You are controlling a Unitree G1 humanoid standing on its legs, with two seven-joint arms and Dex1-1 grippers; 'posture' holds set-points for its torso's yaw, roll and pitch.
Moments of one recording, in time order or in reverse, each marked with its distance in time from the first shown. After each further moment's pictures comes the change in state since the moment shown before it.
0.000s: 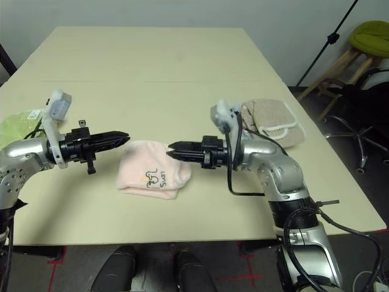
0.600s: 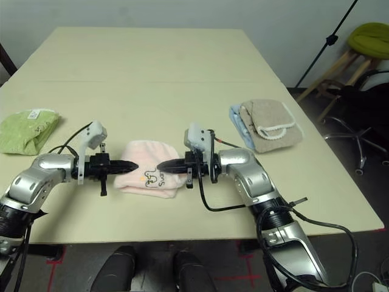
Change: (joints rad) left arm 0.005 -0.073 -0.208 0.308 0.278 -0.168 -0.084; right arm 0.039 0.061 0.118 0.283 -0.213 -0.243 0.017
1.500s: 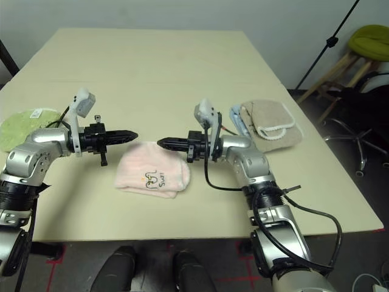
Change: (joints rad) left arm -0.209 -0.083 0.109 0.198 -0.001 0.006 0.008; right arm -0.177 0.119 -0.118 0.168 0.069 0.038 -0.007
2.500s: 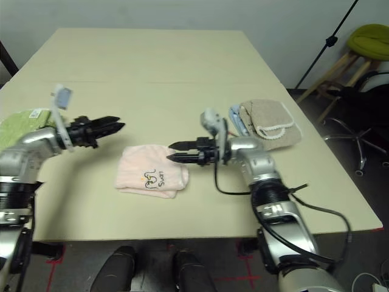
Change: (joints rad) left arm 0.045 0.171 0.264 -0.104 -0.252 0.489 0.044; right arm -0.026 -0.237 -0.032 -0.001 0.046 0.039 0.328
